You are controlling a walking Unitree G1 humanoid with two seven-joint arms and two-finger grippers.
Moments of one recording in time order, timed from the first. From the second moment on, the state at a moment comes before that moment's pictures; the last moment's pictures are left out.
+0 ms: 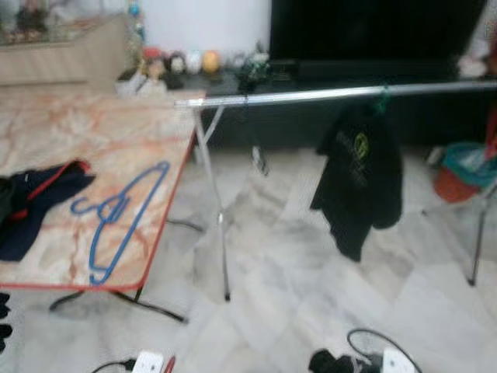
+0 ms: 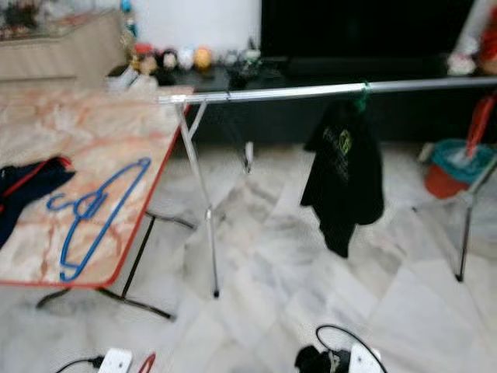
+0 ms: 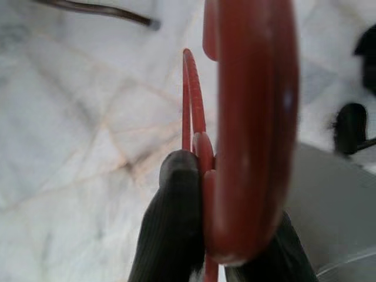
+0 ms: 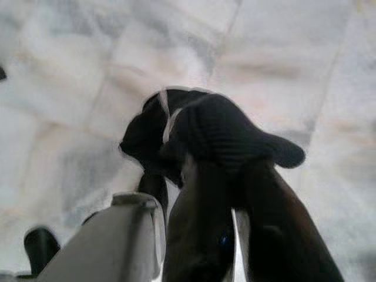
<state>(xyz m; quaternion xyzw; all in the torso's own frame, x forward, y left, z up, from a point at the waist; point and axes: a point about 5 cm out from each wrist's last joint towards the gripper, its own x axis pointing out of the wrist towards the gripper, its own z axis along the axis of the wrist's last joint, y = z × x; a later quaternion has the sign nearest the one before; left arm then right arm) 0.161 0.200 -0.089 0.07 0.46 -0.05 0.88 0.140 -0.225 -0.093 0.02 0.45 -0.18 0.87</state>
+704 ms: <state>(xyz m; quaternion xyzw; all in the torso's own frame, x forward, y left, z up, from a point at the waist) 0.159 0.201 -0.090 0.07 0.46 -0.04 0.88 0.142 -0.222 -0.093 0.02 0.45 -0.18 0.87</state>
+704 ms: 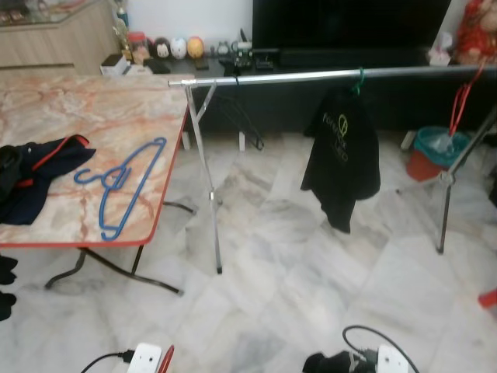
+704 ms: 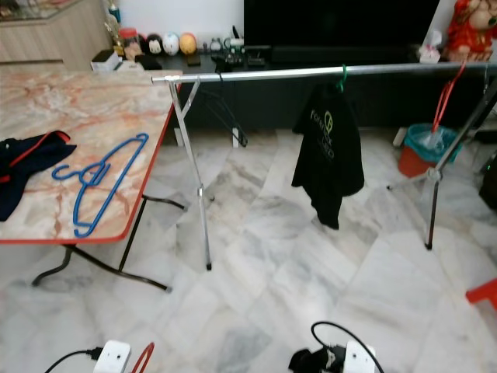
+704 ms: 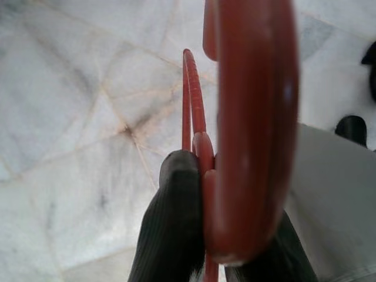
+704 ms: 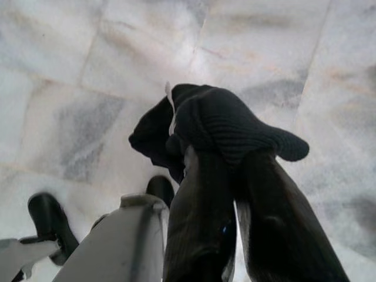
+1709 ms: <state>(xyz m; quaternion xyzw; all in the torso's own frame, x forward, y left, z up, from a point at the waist) 0.160 0.203 -0.089 0.07 0.46 -0.04 0.89 0.134 -0.227 -0.095 0.01 0.46 -0.19 0.87</state>
